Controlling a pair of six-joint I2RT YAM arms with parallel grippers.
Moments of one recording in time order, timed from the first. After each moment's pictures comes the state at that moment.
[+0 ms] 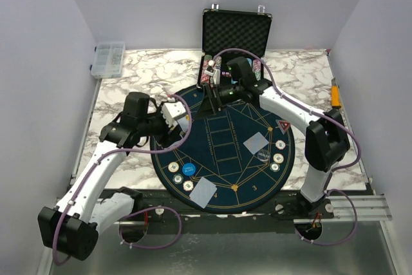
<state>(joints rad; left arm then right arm) -0.28 0.98 0.89 -0.64 0.56 0.53 0.61 1.83 1.47 -0.31 -0.92 0.35</state>
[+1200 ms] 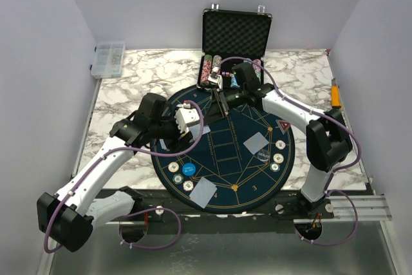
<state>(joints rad) -0.50 1.04 0.93 -0.69 0.52 0.52 0.58 1.80 1.36 -0.26 -1.16 0.44</state>
